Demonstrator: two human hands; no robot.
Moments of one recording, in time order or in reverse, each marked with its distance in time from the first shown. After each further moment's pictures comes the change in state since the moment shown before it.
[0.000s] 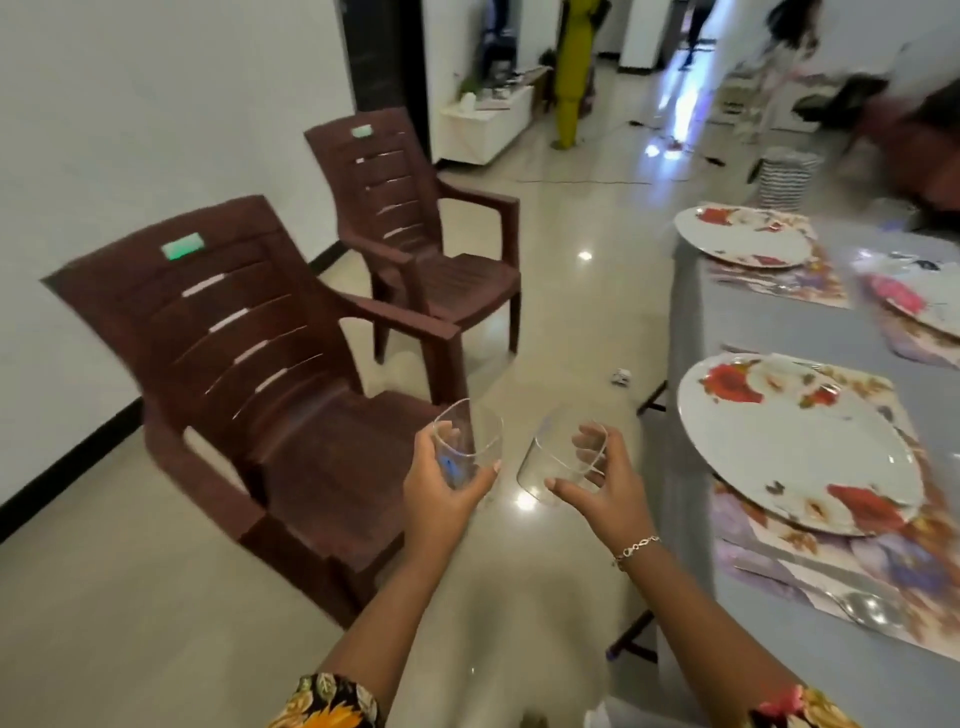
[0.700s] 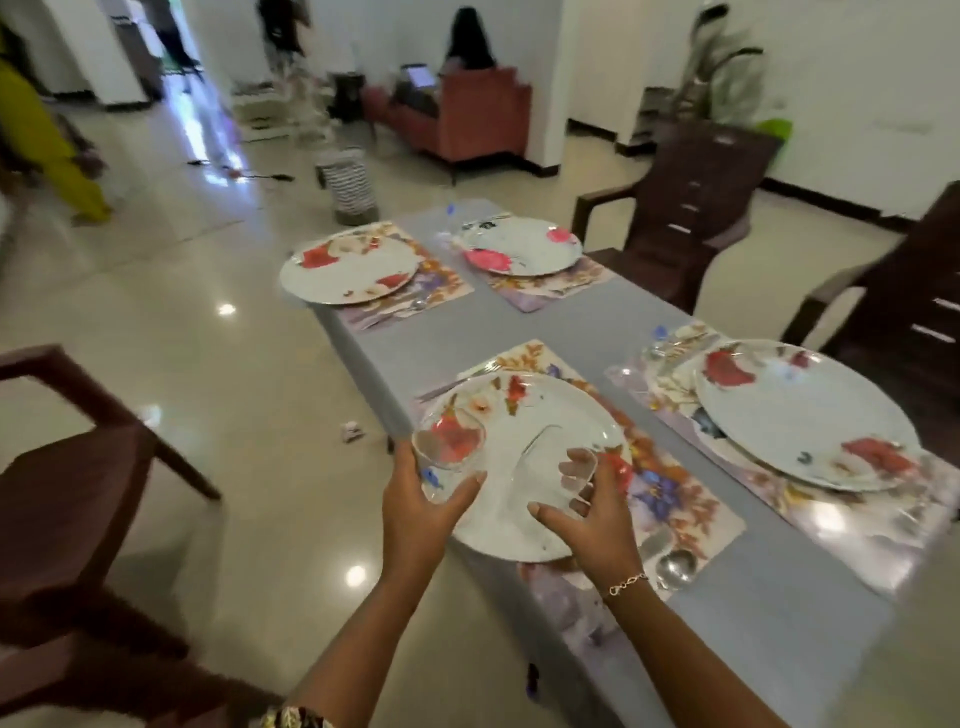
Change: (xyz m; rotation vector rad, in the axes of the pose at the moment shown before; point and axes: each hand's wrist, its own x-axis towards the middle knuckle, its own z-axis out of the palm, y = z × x) left_hand 0.134 0.080 0.287 -0.183 -0.918 0.200; right_hand 0.059 0.052 -0.163 -0.026 0.928 0.336
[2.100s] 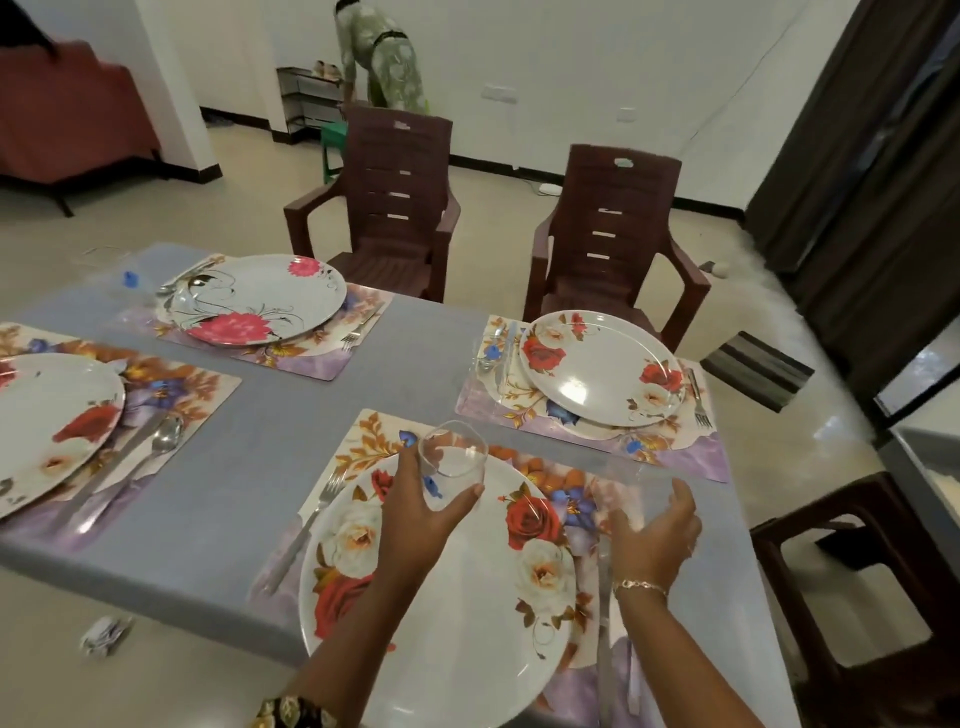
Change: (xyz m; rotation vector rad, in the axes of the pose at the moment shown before) left_hand 0.173 -0.014 0.100 0.059 -0.750 0.169; right_hand 0.056 0.023 -0.016 -0.257 1.298 0.488
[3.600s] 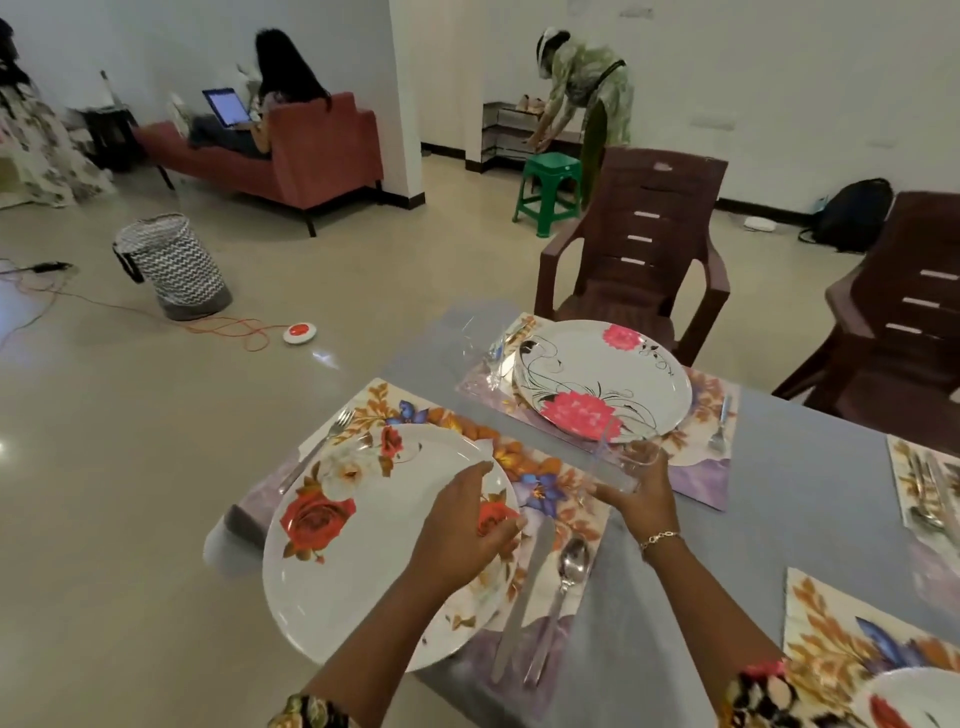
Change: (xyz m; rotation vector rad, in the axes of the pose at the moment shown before) left_hand 0.199 -0.164 -0.421 0.380 -0.106 -0.051; right_hand -0.195 -0.232 0.443 0.229 -0.745 -0.223
